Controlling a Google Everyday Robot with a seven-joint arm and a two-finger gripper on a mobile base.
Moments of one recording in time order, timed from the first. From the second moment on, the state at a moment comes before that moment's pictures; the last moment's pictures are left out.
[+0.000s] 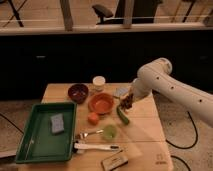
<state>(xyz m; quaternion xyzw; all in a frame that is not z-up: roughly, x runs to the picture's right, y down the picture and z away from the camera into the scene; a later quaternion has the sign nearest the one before) 0.153 0.042 0.753 -0.19 -0.11 -0.15 0.96</state>
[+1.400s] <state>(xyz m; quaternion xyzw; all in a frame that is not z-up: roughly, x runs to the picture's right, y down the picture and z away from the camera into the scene) 0.128 0.027 0.779 -0.19 -0.13 -0.19 0.96</state>
